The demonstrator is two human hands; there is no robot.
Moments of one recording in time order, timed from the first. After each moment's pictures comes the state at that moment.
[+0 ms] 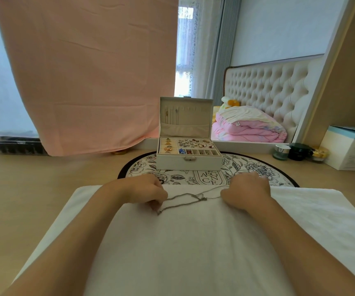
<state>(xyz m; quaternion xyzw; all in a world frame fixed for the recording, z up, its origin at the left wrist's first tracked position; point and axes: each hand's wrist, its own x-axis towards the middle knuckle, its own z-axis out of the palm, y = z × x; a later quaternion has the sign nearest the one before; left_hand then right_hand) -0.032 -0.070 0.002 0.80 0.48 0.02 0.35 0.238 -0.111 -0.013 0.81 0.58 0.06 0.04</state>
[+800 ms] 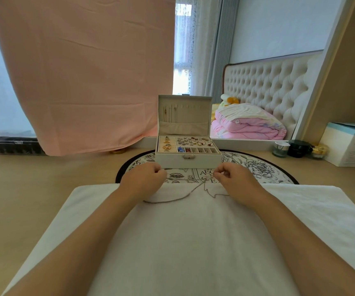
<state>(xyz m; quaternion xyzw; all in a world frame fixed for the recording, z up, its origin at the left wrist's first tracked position) -0.008 -0.063 -0.015 0.76 0.59 0.23 0.13 0.250 -0.097 -0.028 0.67 0.64 -0.13 -0.34</state>
